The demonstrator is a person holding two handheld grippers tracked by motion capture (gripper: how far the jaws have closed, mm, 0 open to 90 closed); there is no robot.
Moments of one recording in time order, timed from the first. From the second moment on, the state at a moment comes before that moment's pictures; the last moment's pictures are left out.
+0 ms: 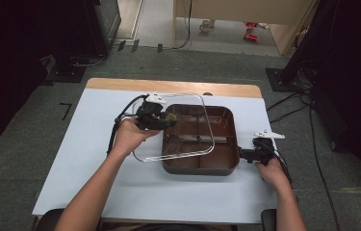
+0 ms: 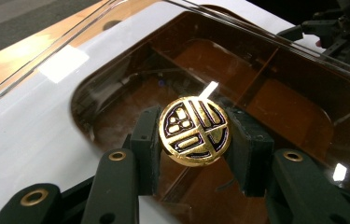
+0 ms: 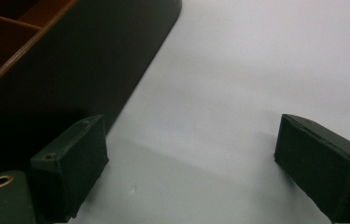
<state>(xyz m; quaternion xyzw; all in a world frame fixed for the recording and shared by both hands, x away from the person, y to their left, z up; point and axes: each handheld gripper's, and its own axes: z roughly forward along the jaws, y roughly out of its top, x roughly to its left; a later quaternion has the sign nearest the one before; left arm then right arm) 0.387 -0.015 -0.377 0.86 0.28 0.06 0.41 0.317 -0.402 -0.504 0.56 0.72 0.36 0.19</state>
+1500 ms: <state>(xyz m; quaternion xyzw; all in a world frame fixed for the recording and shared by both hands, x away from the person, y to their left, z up) 0.391 -0.109 -0.423 0.90 0.22 0.03 0.38 0.317 -0.402 -0.504 0.56 0.72 0.36 0.19</state>
